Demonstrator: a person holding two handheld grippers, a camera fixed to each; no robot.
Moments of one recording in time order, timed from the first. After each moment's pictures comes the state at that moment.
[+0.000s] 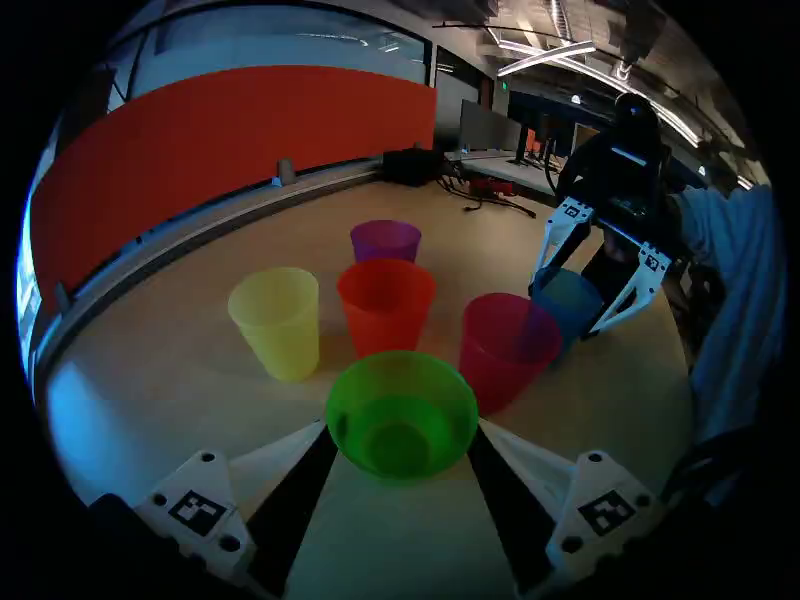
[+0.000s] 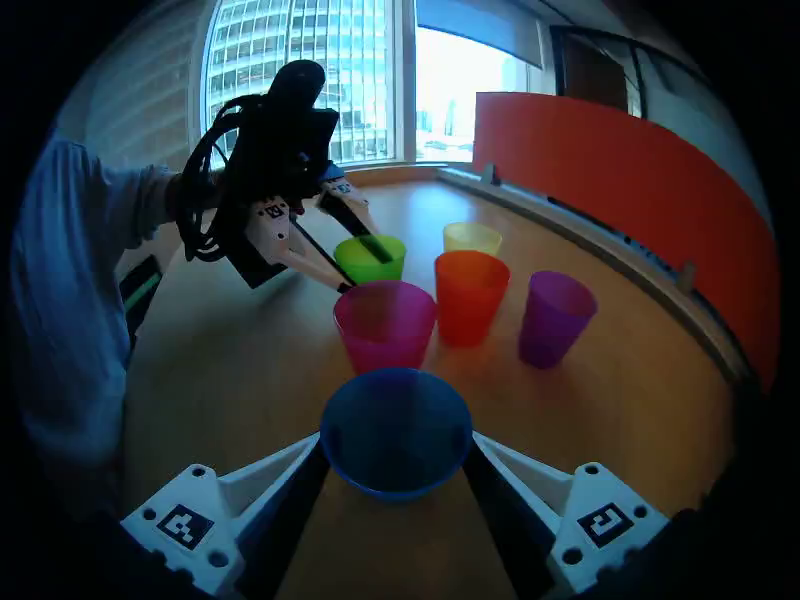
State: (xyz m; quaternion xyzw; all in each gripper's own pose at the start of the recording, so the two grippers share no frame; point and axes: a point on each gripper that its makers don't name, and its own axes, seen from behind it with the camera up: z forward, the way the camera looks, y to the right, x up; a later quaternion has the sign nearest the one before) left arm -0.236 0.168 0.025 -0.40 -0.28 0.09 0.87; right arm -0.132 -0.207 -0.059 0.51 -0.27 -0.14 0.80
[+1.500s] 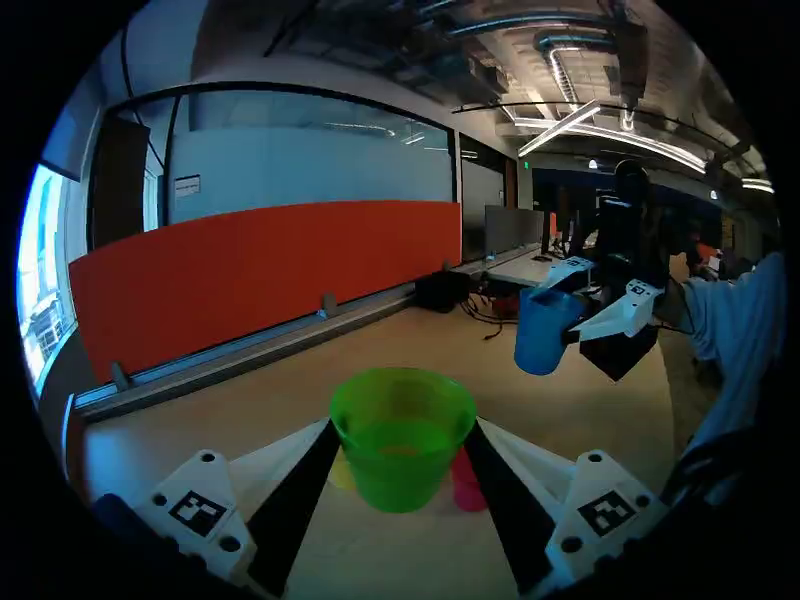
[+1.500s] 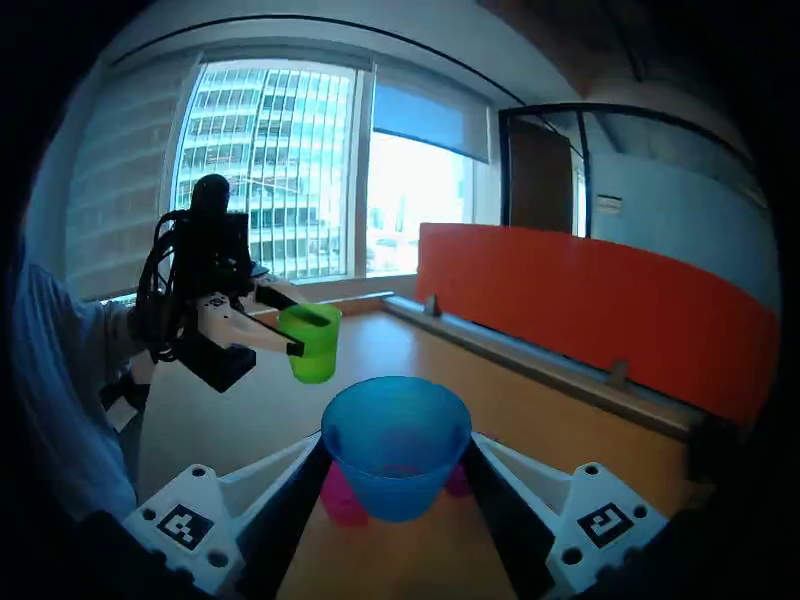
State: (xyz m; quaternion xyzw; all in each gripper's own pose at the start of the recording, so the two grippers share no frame) left arm -0.066 0.149 0.028 -0.35 -0.11 0.04 0.93; right arm 0.044 -0.211 -0.016 0.45 -0.12 -0.05 0.88
